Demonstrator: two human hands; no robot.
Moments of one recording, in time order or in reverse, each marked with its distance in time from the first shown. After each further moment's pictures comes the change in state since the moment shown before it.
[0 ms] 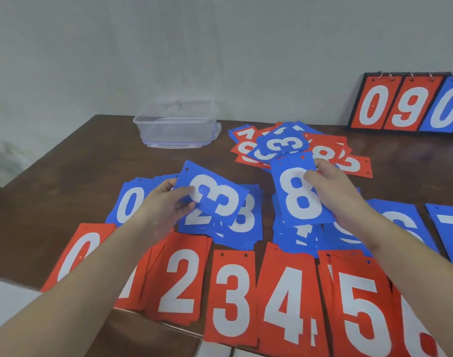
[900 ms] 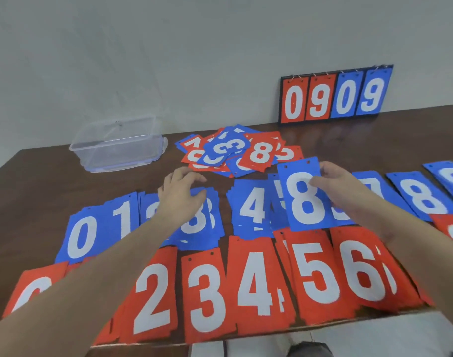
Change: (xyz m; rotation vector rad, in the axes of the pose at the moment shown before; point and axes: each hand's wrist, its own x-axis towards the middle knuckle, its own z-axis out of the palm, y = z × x) left_hand 0.039 -0.023 0.091 1.251 -0.057 0.613; right_hand -0.068 0.023 -0.090 -0.182 0.230 0.118
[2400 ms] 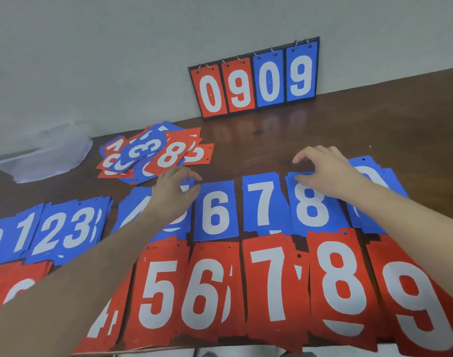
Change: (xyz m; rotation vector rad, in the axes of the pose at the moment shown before) left_hand 0.031 0.219 0.145 -0.067 -0.073 0.000; right_hand 0.114 0.125 -0.239 -0.660 -0.036 -0.352
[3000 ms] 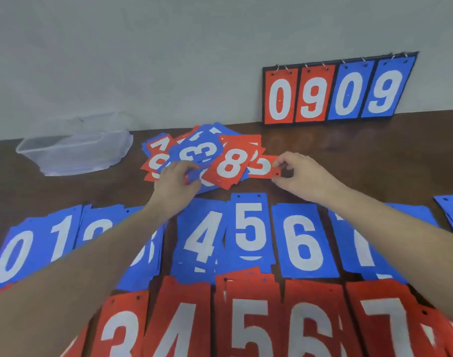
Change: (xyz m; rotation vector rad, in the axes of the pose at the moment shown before) left_hand 0.064 -0.147 -0.085 -0.040 0.028 -0.112; right_hand 0.103 -0.181 0.085 0.102 -0.068 -0.071
